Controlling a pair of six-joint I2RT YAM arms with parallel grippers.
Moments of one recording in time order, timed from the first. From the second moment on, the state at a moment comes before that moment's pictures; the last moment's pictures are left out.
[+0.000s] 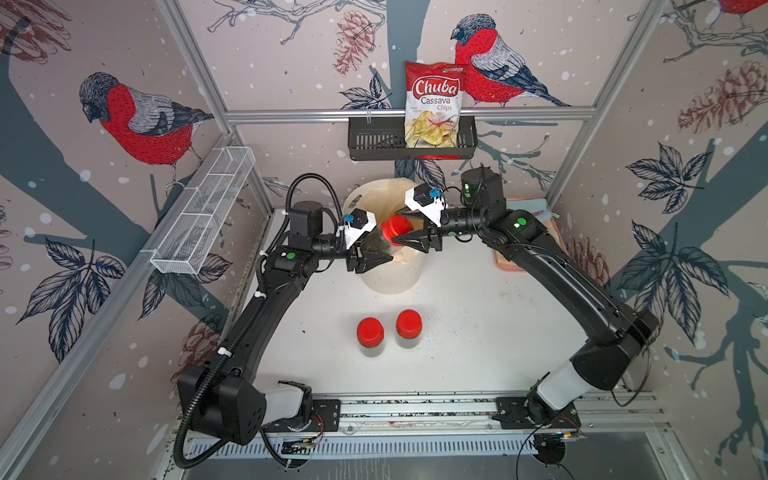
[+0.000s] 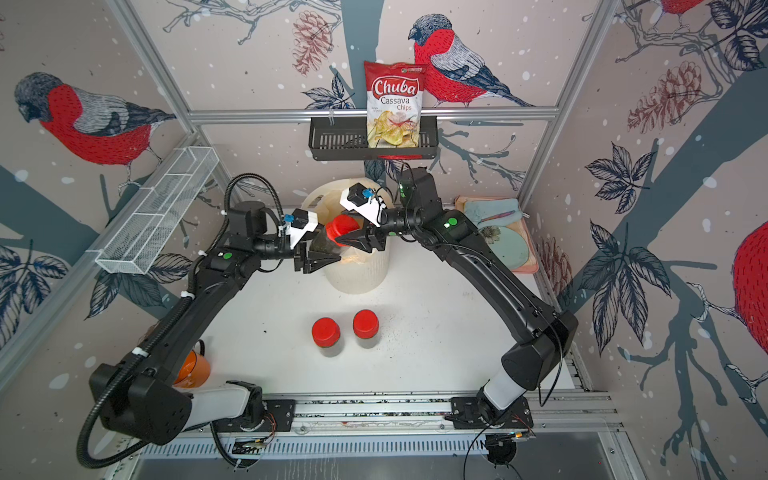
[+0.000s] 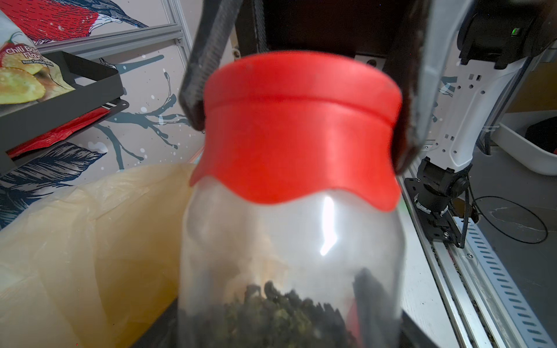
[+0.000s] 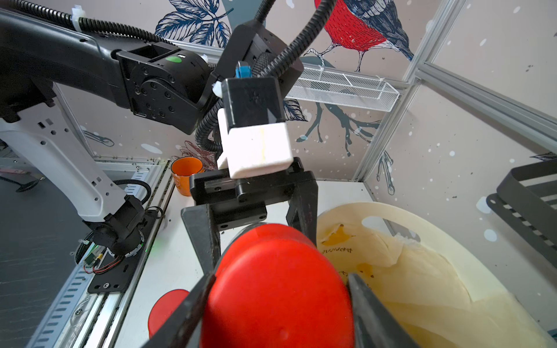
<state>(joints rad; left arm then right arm) -0.24 1.30 1.23 -0.36 1.10 0.51 0.71 1.60 1.80 -0.56 -0.76 -0.49</state>
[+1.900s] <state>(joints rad) -0.24 1.29 1.23 -0.37 1.11 0.44 0.78 1.58 1.85 -0.63 -0.45 0.10</state>
